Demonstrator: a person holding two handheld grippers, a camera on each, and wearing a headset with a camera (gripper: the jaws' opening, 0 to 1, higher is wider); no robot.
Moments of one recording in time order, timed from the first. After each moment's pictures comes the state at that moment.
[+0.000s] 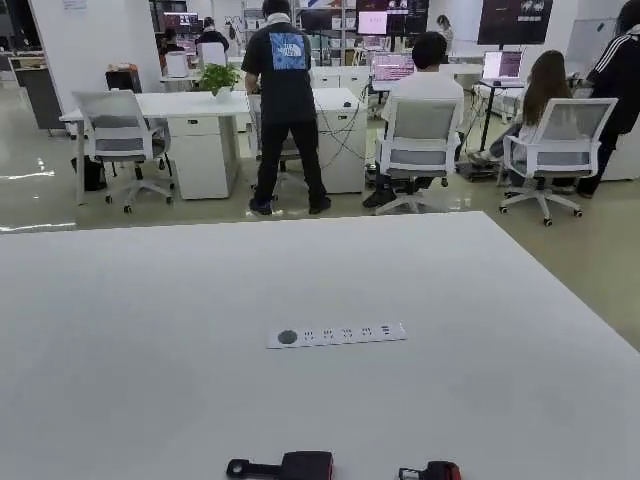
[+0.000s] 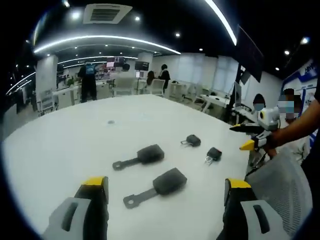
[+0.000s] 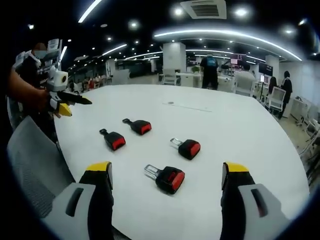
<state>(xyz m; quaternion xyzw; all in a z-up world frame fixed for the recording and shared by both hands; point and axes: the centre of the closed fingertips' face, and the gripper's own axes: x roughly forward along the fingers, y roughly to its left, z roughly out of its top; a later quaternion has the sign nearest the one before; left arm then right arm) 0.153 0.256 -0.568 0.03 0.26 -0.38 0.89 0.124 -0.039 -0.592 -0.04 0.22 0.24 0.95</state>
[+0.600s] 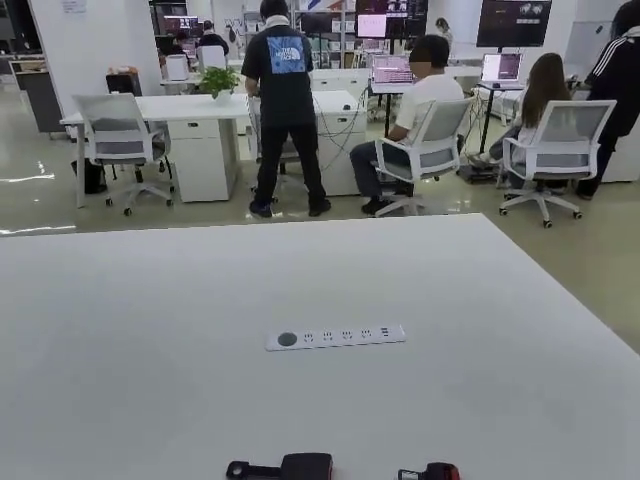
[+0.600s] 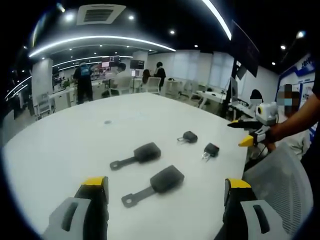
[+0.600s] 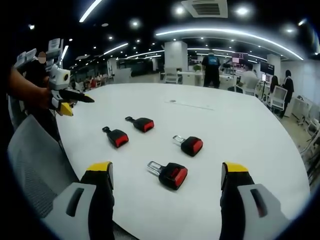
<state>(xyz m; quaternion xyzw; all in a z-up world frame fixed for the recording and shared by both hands) 0.148 0.252 -0.569 0.04 0.26 -0.38 0.89 0.121 -0.038 -0.593 -0.04 0.22 0.24 0.94</state>
